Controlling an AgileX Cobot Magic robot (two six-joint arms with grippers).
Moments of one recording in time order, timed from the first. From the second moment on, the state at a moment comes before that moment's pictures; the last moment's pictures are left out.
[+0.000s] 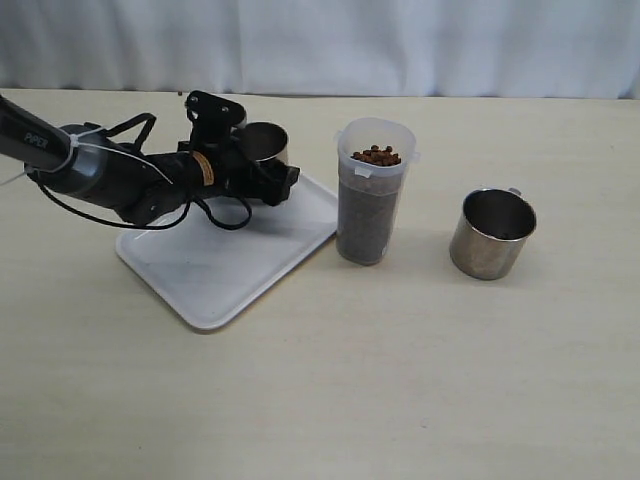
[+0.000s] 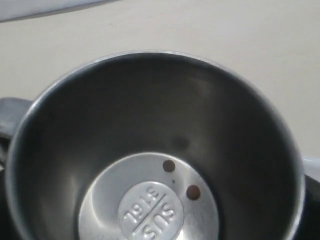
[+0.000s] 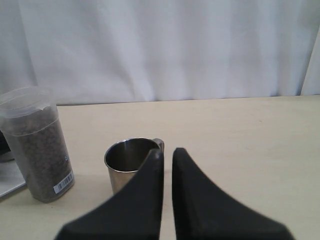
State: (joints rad) left arm -0.36 2.30 -1.24 0.47 -0.48 -0.37; right arm 0.17 0.00 0.00 -0.02 0.21 0.05
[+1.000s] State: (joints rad) left arm -0.49 1.84 -1.24 0.47 0.23 -0.36; right arm 0.17 0.00 0.00 -0.02 0.21 0.05
